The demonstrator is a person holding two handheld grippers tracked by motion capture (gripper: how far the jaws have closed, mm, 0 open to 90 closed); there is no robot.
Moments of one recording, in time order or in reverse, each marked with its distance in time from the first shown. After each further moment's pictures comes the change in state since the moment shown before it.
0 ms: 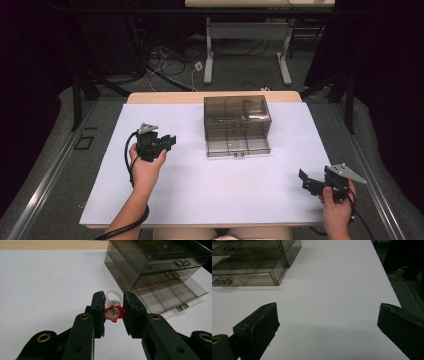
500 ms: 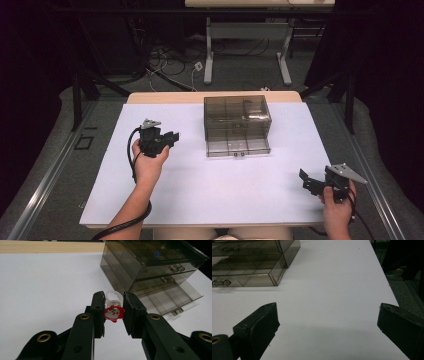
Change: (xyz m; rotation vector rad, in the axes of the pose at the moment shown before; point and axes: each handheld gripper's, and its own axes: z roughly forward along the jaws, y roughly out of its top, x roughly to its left) left arm -0.007 0.015 0.004 -0.002 -0.022 -0.004; right arm -0.003 0.001 -0.002 0.028 0.001 -0.007
